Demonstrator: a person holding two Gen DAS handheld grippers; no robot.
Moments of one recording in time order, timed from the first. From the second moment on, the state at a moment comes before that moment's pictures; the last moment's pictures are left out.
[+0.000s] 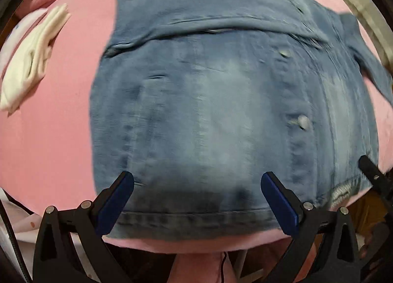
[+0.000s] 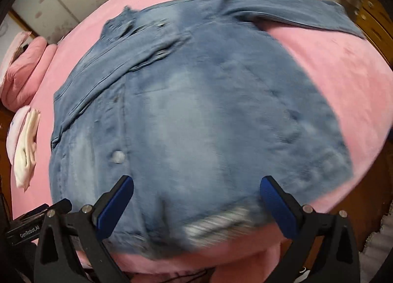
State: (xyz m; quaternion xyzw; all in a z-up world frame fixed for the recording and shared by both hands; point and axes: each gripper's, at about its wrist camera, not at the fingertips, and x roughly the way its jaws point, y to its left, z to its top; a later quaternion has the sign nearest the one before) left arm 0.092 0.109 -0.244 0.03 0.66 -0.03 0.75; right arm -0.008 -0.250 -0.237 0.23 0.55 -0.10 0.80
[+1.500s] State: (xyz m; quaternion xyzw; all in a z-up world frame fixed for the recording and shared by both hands) left arm 0.170 -0.339 -0.248 0.08 0.72 -0.06 0.68; right arm 0.084 -0.728 -0.287 0.44 0.38 -0.24 0.78
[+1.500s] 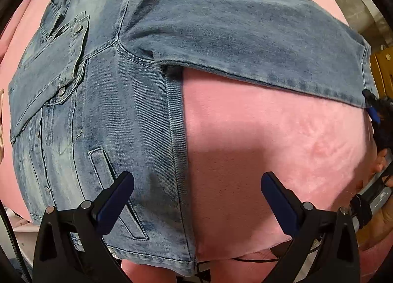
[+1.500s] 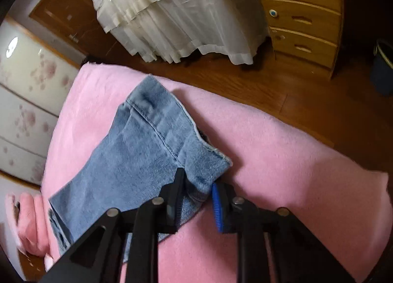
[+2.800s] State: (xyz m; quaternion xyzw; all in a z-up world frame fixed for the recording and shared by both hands) left arm 0.183 0.132 -0.214 -0.06 0.67 0.03 0.73; right arm 0.231 -0.275 -0.193 0.29 0.35 -0.02 0.89
